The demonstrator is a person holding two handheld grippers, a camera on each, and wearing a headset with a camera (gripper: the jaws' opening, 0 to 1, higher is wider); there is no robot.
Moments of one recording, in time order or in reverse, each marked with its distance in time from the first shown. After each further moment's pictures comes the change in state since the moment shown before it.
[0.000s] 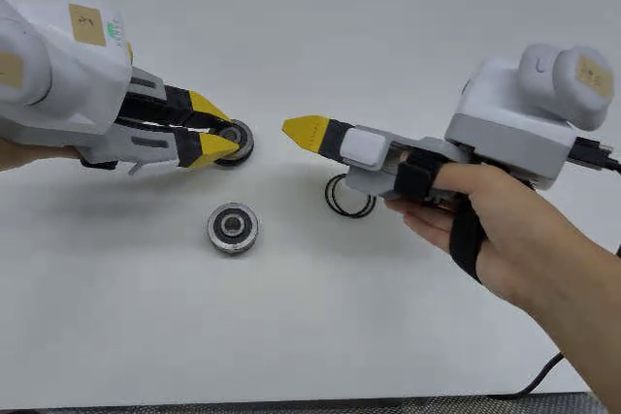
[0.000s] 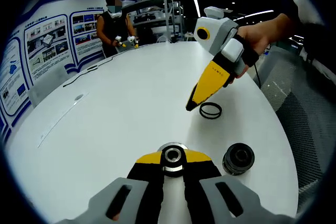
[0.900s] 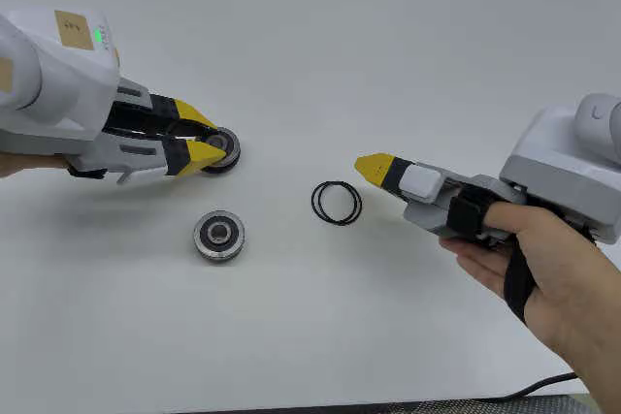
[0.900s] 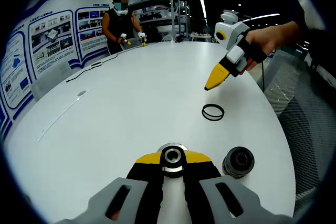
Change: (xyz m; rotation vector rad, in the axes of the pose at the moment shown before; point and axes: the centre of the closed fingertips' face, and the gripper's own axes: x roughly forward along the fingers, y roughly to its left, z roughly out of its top) left arm -0.001 0.001 -0.001 -0.048 0.007 0.026; right arm -0.077 -0.060 0.007 0.081 -0.112 -0.304
